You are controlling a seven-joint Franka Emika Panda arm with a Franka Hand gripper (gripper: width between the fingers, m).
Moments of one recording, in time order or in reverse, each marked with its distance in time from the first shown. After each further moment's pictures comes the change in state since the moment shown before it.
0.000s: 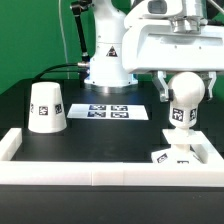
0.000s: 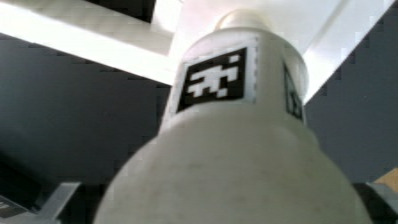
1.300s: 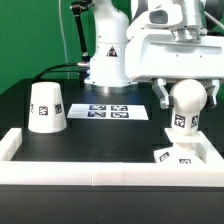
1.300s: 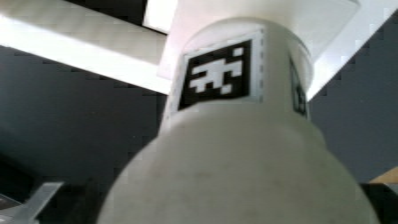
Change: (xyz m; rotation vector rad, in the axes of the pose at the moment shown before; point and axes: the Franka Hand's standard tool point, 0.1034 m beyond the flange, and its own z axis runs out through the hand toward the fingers) arm -0.007 -0.007 0.008 -0.013 0.065 -0.008
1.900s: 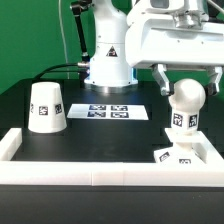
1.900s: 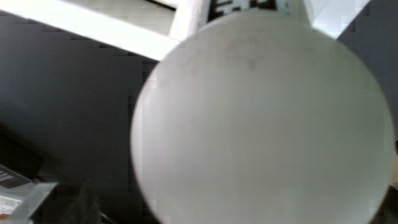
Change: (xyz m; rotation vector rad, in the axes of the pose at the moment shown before) arm 0.018 0.007 -0.021 -0.005 0.013 -0.001
